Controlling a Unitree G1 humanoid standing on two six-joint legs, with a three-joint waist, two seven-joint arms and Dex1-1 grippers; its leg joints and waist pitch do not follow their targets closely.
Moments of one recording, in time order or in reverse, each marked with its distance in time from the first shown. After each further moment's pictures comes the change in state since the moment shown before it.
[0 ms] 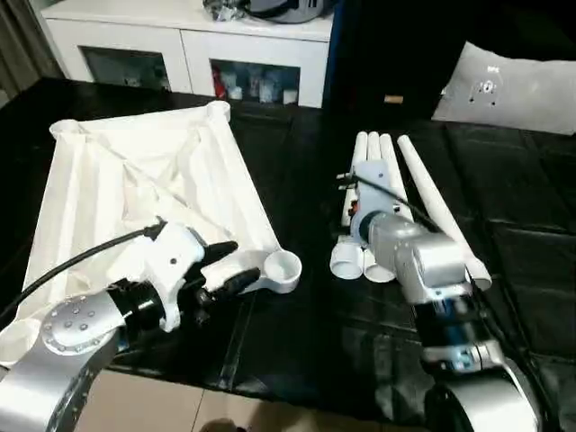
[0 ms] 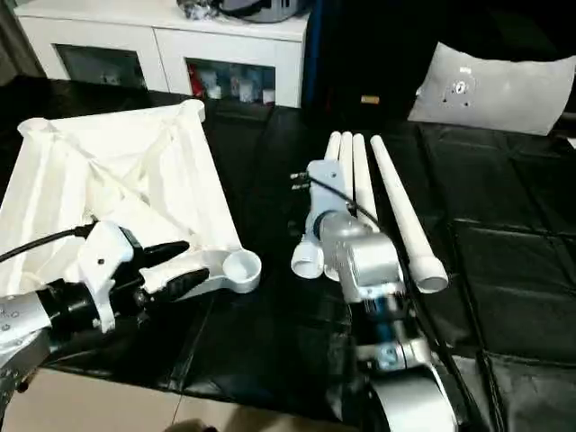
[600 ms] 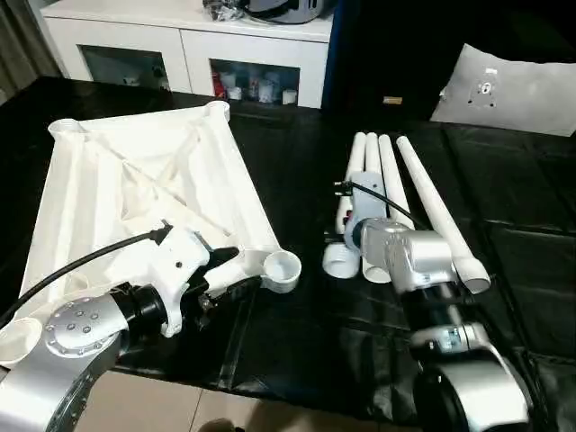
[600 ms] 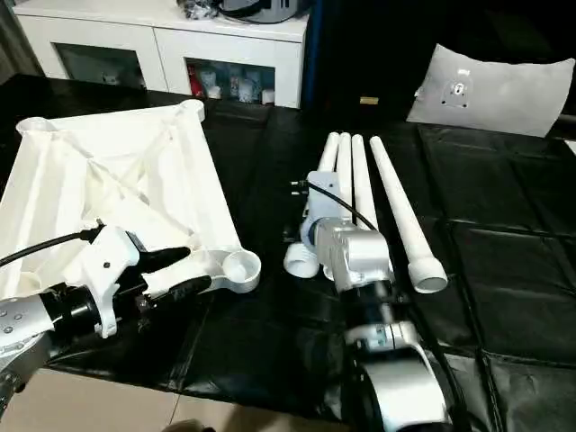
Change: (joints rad) left arm 0.008 0.024 -0.018 -0.038 -0.001 0.055 0.015; right arm -0.091 0.044 -0.101 0.253 0.047 0.002 -0.002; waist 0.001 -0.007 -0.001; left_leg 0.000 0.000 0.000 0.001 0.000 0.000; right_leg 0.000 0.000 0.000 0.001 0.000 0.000
